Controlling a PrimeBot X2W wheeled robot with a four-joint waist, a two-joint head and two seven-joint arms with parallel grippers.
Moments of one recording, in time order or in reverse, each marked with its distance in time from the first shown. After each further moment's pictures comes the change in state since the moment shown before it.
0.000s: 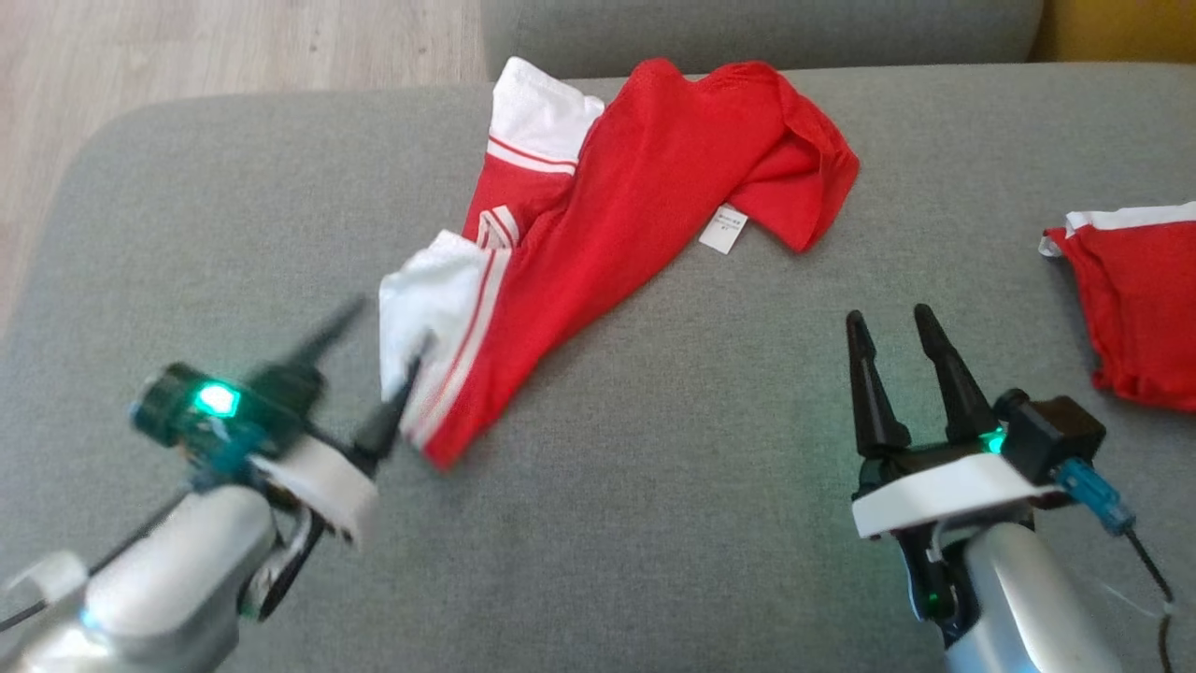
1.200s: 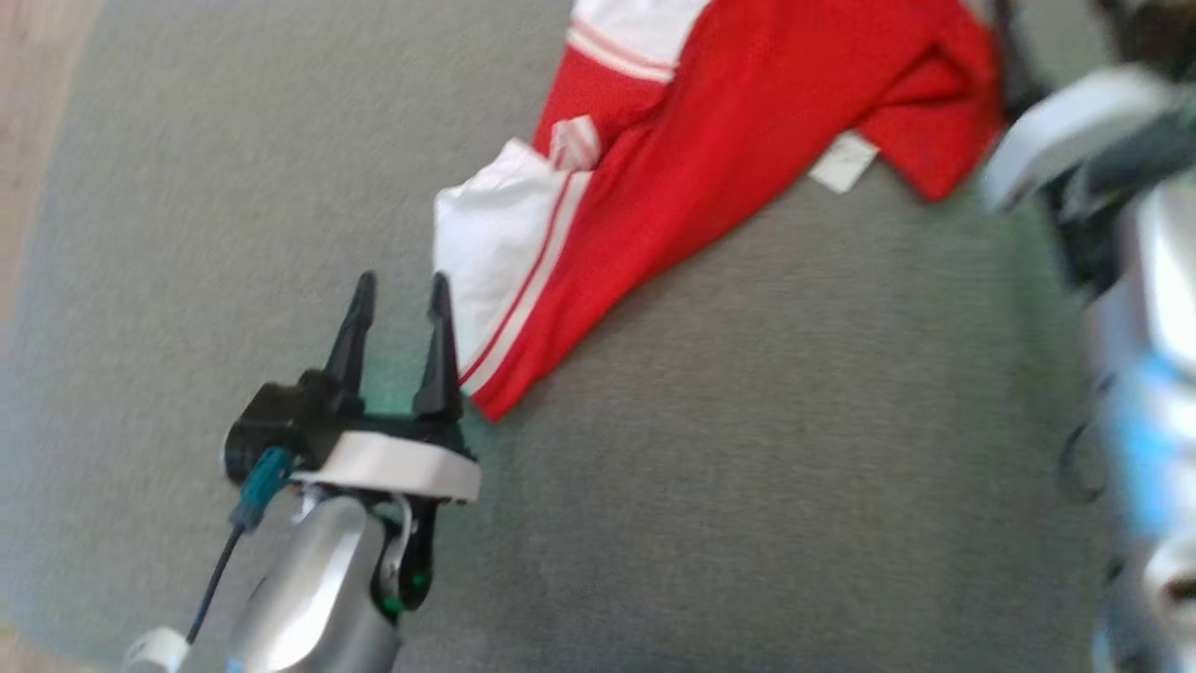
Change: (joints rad) left arm 0.276 -0.492 0.675 0.016 0.192 -0.045 -0.049; right arm -0.582 -0.099 -0.175 0.183 -0.286 0.000 0.332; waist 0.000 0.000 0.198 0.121
